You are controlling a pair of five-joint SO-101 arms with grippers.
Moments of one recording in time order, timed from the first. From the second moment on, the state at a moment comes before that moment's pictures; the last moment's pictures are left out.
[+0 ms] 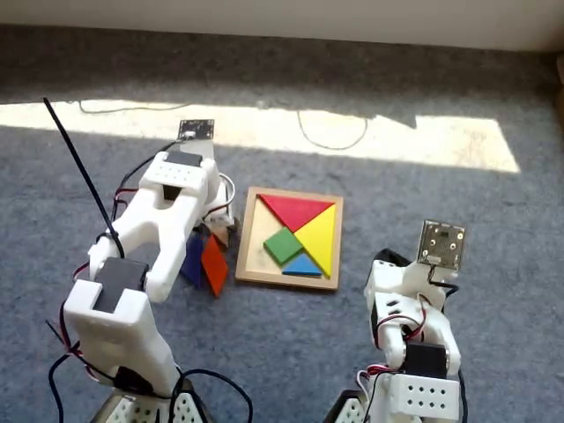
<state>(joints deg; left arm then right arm) 3.5 16.6 16.4 61.7 20.1 -0.4 -92.1 91.6 45.0 -2.6</state>
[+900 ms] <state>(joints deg) 9.5 16.7 6.5 66.2 6.3 -0.4 -92.1 91.6 45.0 -2.6</state>
